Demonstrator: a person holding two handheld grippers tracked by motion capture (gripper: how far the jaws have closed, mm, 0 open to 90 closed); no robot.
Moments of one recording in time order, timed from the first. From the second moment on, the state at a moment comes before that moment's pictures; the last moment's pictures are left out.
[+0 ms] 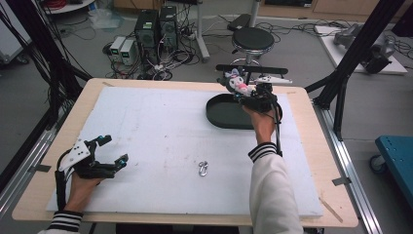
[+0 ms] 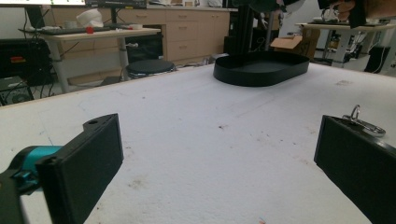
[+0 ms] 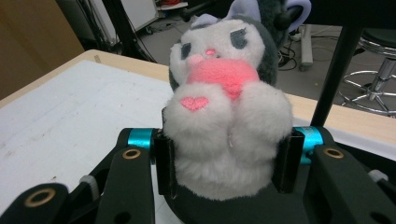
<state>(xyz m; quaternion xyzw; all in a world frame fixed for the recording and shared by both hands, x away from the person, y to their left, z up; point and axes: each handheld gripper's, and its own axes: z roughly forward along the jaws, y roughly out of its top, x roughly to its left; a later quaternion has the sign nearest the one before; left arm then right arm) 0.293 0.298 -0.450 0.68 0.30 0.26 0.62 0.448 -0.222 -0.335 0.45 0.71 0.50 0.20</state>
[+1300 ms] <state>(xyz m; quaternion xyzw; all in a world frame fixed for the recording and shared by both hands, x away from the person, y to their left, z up) 0.292 0.299 -0.451 0.67 0.29 0.27 0.62 0.442 -0.237 -0.347 0.40 0.74 0.50 0.19</state>
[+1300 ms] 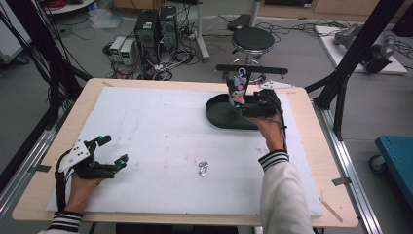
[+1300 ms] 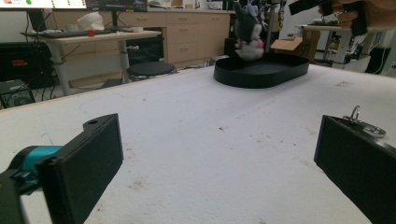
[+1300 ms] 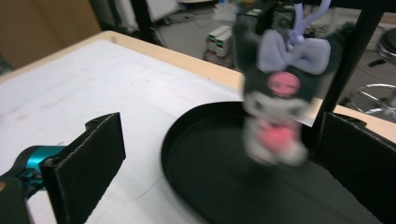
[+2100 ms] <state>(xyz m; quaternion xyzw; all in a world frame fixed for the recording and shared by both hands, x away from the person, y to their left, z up) 0.289 0.301 -0.452 0.66 0.29 0.28 0.64 0.341 -0.282 -0.358 0.34 0.73 0.55 0.24</state>
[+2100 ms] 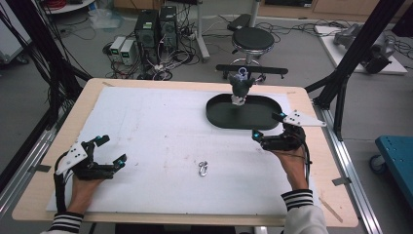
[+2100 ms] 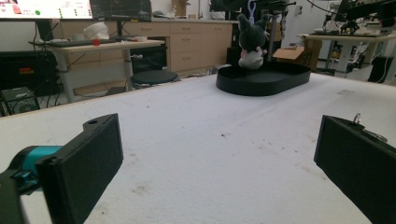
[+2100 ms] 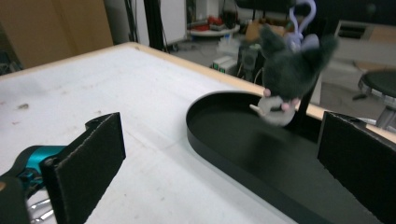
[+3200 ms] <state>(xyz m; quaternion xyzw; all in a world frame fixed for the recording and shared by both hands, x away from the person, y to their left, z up) 0.288 0.301 -0.452 0.66 0.29 0.28 0.64 0.322 -0.290 -0.389 0.34 0.70 0.57 0.25</state>
